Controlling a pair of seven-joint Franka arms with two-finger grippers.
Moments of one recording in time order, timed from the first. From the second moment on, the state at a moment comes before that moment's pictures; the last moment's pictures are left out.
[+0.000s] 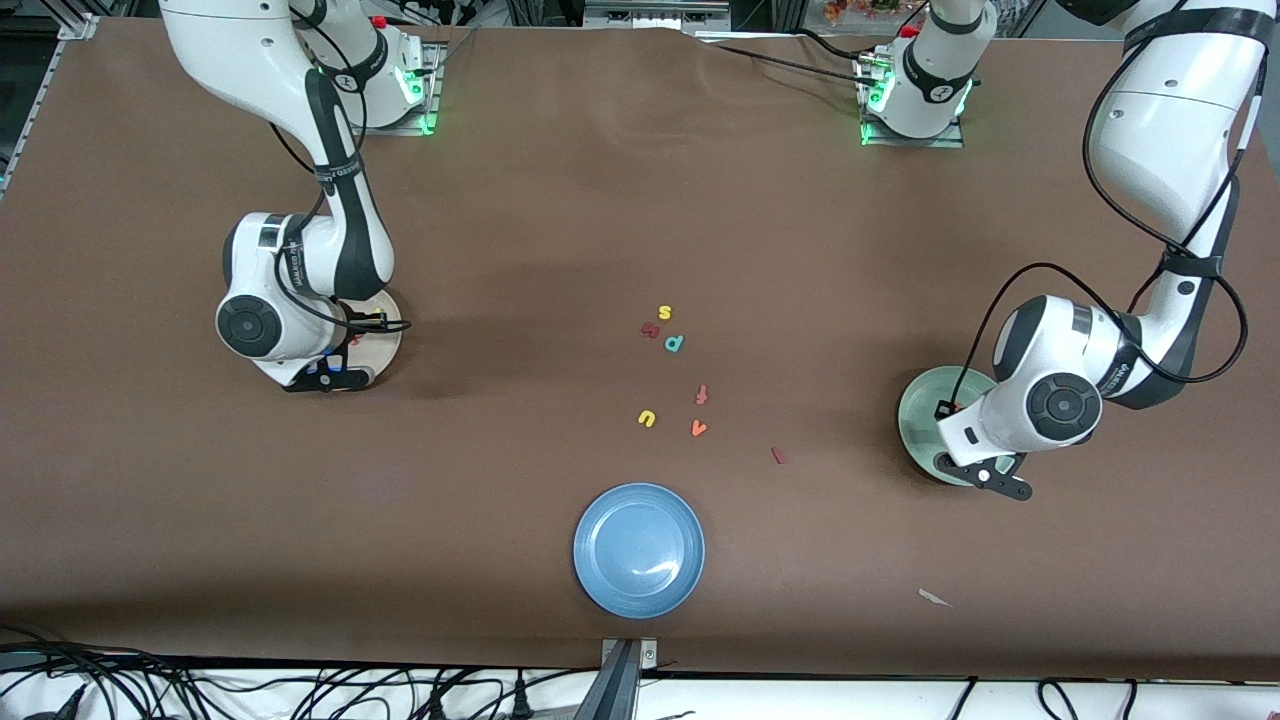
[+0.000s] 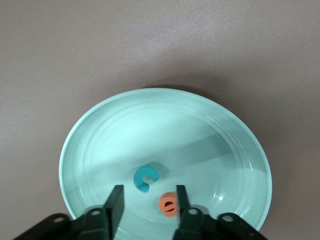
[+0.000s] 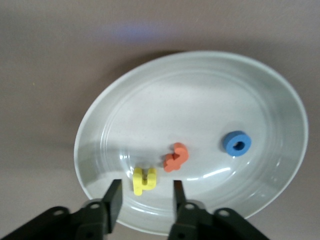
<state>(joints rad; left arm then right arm) 0.22 0.72 -0.35 -1.59 0.46 2.06 0.05 0.67 0.51 -0.55 -2.00 0.23 2.07 -0.12</state>
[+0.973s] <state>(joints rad) 0.05 0.73 -0.38 -1.57 0.27 2.08 -0.44 0.66 0.41 -0.75 -1.52 0.31 1.75 -0.08</state>
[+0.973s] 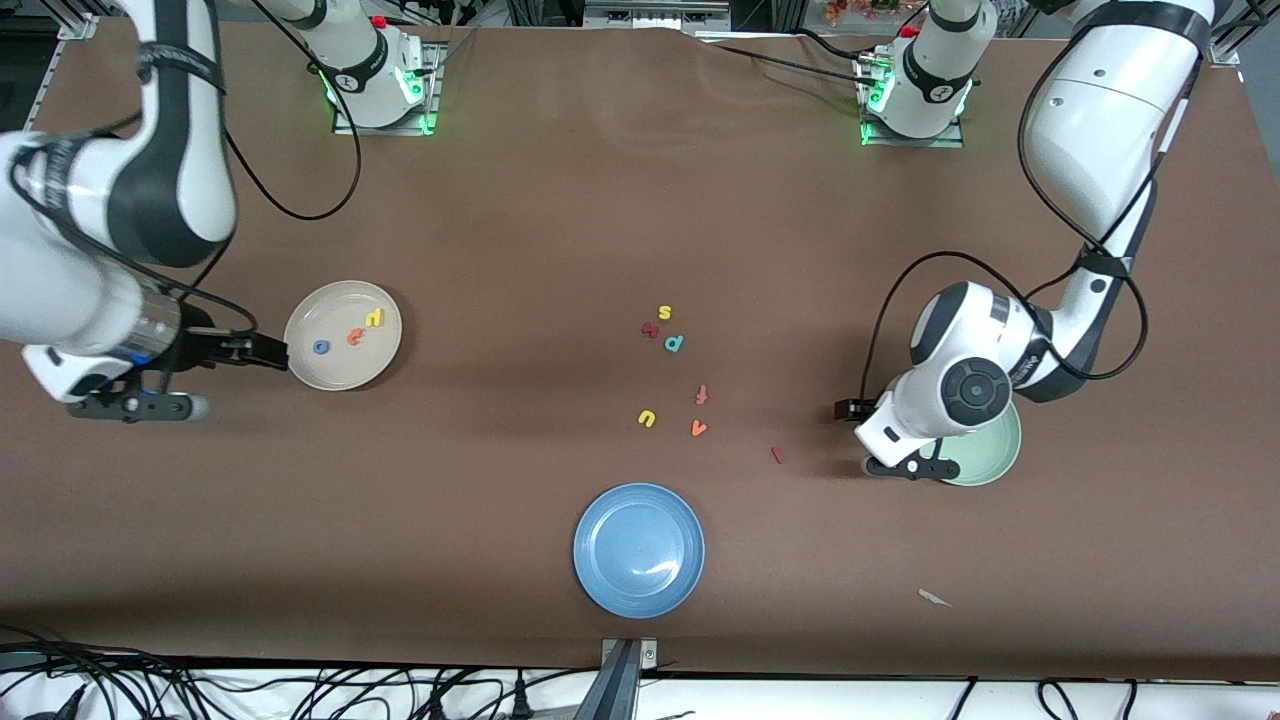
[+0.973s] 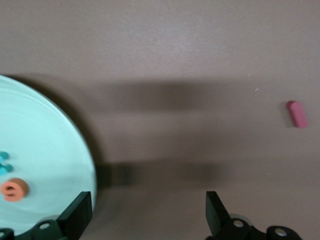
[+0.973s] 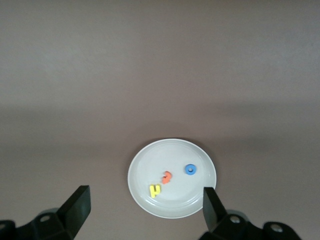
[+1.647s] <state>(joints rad) -0.08 0.87 -0.38 -1.40 0.27 2.13 -0.85 0.67 0.41 -0.75 -1.51 0.33 1.74 -0.08</state>
